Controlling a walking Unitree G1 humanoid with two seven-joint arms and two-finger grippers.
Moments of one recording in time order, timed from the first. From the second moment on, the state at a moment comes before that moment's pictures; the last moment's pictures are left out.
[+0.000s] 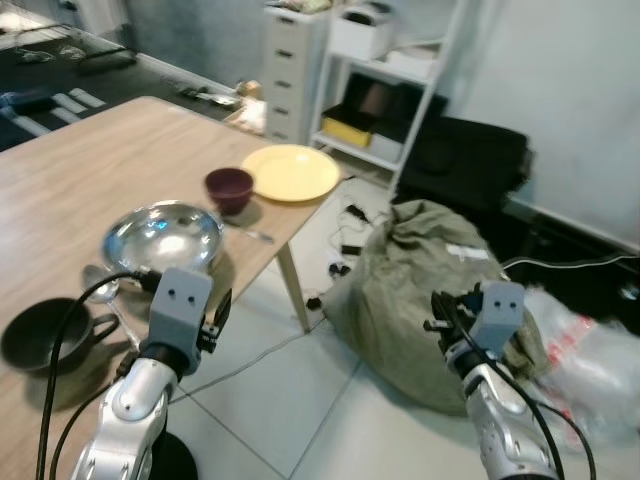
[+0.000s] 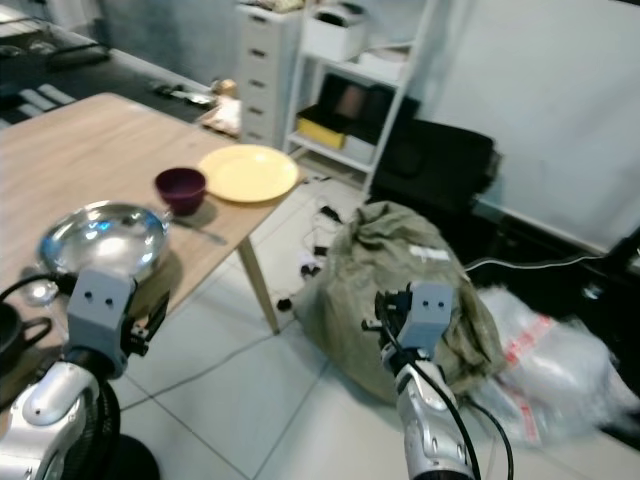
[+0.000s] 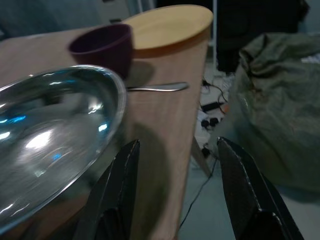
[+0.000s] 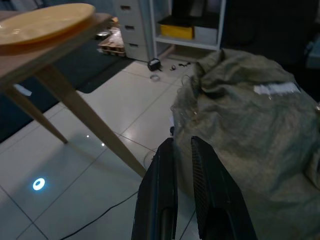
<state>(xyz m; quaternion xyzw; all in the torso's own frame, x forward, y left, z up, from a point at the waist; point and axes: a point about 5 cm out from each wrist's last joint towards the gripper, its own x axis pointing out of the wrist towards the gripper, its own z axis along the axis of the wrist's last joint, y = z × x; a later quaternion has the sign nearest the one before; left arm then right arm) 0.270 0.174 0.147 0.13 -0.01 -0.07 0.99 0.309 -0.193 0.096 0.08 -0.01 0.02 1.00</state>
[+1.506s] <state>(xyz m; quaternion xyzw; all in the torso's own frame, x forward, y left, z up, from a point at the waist) 0.238 0.213 0.019 0.09 0.24 -0.07 0.96 0.250 -0.149 -0.022 0.01 0.24 0.10 0.97</state>
